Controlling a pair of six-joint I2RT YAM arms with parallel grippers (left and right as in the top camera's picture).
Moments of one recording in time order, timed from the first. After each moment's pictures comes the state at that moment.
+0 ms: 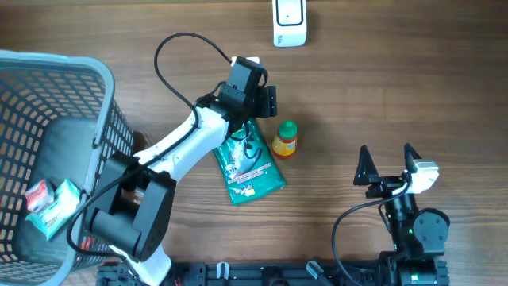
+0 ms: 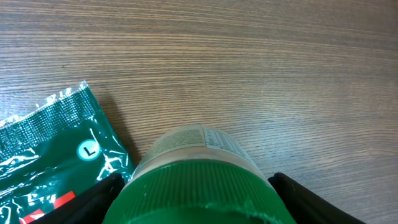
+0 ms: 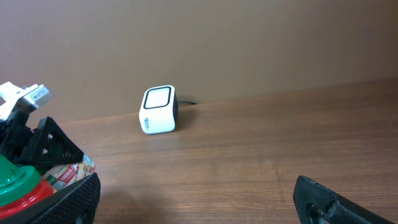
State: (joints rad) left arm -0.51 1.83 1.20 -0.27 0.02 -0.48; right arm 0.01 0.02 0.01 0.00 -0.09 0.18
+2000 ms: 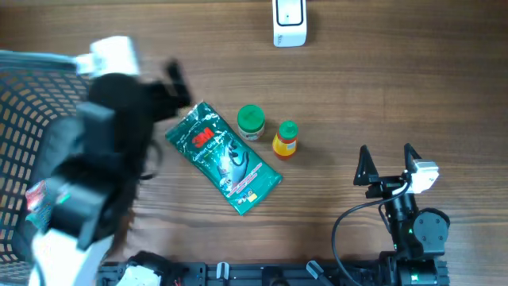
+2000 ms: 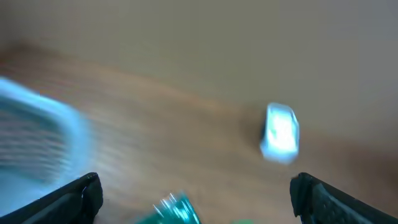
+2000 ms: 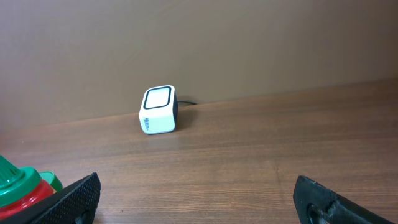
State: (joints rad) left arm -0.34 1.05 1.39 -0.78 -0.39 -0.45; right arm 0.01 0.02 0.01 0.00 -0.09 0.18
